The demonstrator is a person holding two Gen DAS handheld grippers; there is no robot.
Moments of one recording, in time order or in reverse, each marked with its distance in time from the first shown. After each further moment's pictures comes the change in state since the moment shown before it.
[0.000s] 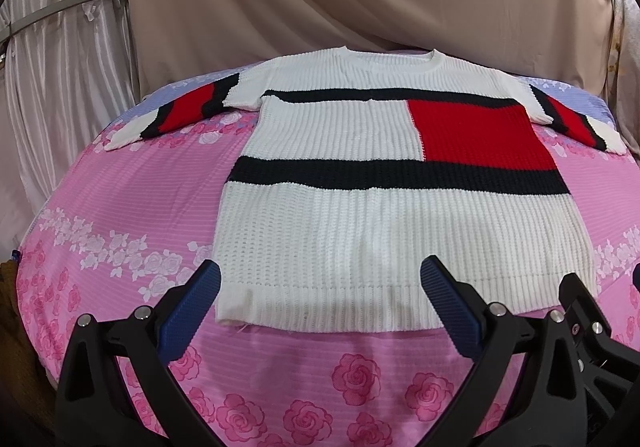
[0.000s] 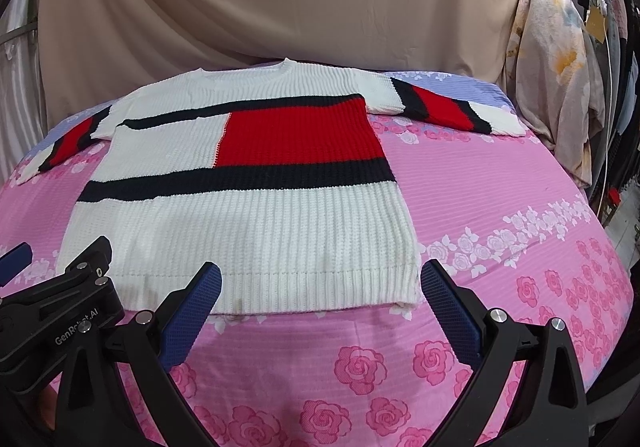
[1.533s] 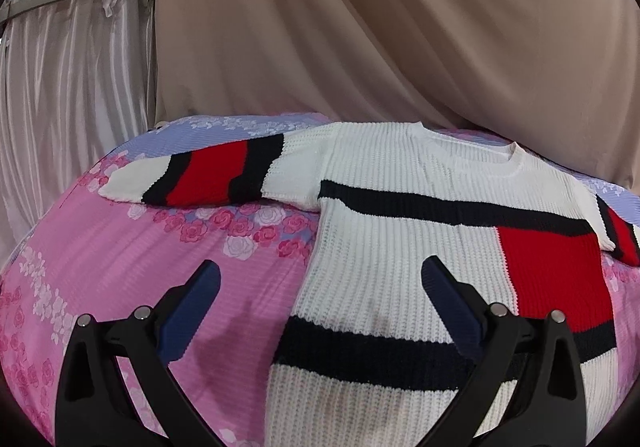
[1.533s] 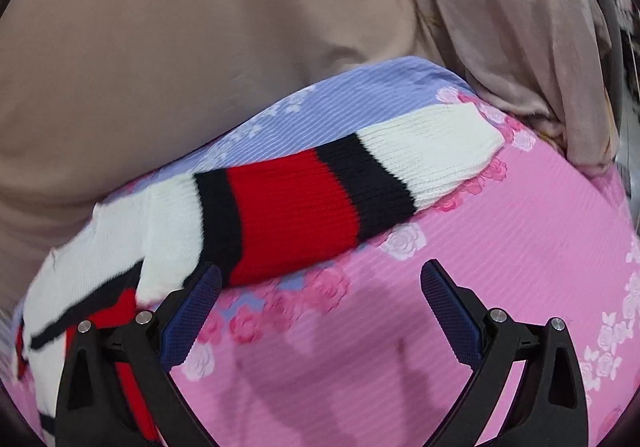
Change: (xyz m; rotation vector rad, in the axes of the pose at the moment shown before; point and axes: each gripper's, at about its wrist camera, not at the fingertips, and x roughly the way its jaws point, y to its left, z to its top) left arm 0.098 0.083 0.125 -0.146 -0.139 0.048; right arm 0.243 -0.329 0.163 0.551 -0.004 0.025
